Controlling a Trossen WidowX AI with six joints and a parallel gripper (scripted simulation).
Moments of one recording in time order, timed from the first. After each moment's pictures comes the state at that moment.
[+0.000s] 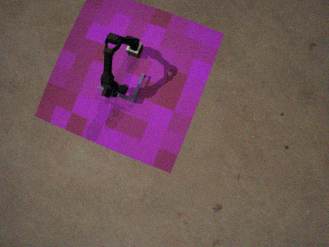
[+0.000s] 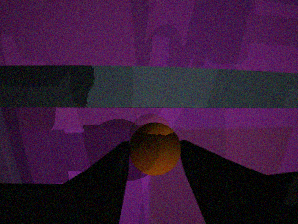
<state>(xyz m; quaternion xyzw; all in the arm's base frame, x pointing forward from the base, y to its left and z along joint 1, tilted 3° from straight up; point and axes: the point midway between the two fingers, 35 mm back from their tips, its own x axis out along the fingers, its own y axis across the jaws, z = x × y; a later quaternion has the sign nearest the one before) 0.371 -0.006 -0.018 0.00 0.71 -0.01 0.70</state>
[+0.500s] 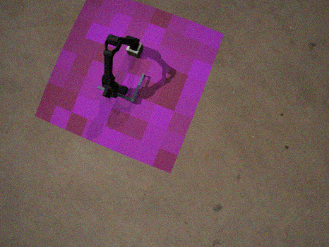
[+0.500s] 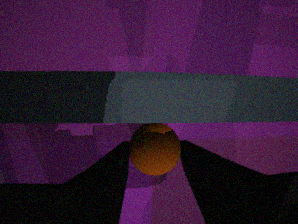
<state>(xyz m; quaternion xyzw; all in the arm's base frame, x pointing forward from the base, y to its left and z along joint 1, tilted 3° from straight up) 0.372 -0.006 -0.036 0.00 0.71 -0.01 0.70</state>
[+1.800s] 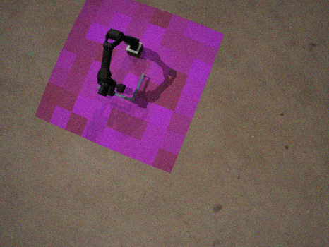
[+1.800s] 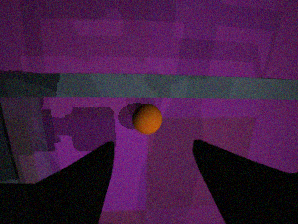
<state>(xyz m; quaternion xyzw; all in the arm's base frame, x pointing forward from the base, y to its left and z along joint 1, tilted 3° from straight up) 0.377 -0.006 0.038 0.00 0.71 -0.01 0.71</state>
